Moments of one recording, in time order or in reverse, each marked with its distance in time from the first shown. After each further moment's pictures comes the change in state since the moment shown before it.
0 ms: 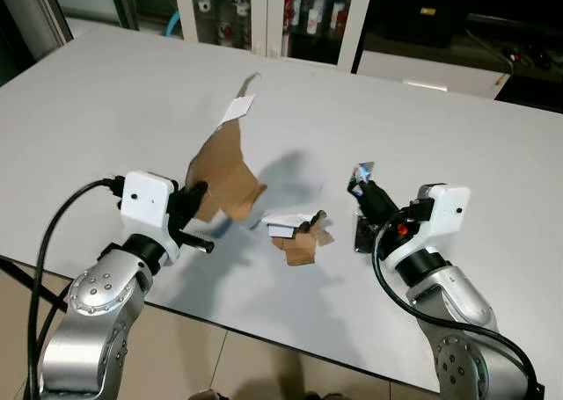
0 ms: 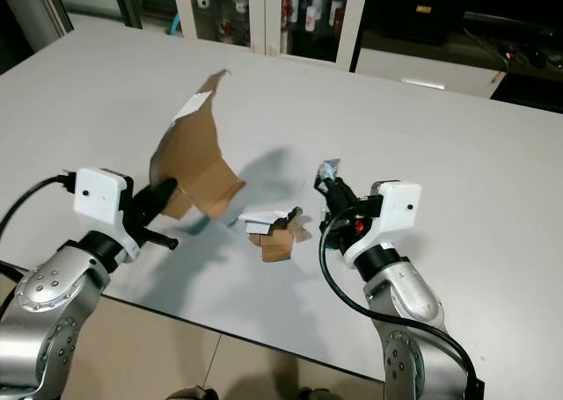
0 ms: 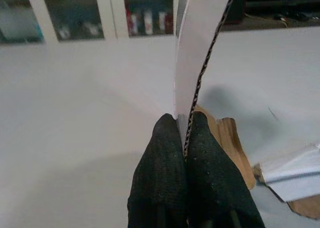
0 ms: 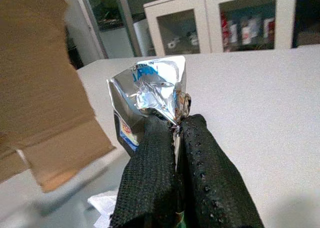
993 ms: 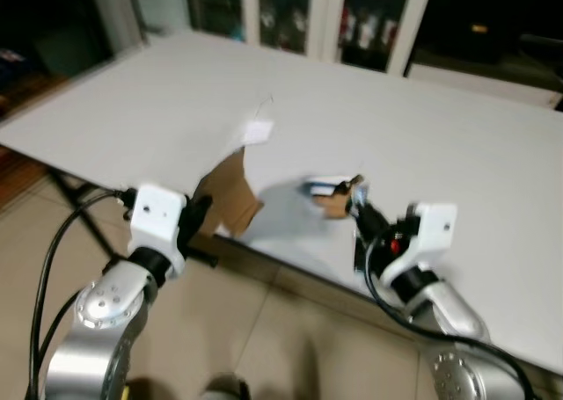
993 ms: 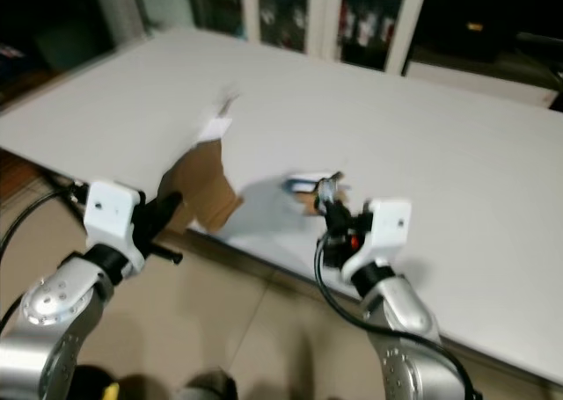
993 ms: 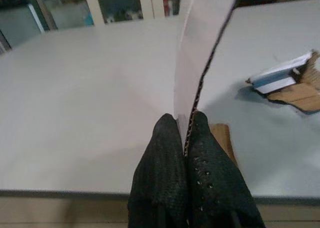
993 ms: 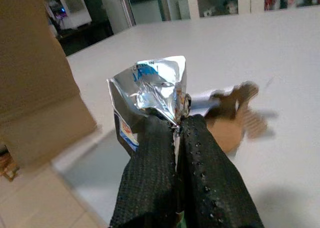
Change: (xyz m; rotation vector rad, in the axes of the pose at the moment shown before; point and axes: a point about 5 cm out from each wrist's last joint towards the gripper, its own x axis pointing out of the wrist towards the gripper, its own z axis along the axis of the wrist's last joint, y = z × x) left arm -0.005 -0.011 -0.006 0.041 0.060 -0.020; right arm -0.011 -0.002 -0.025 0.004 0.121 -0.061
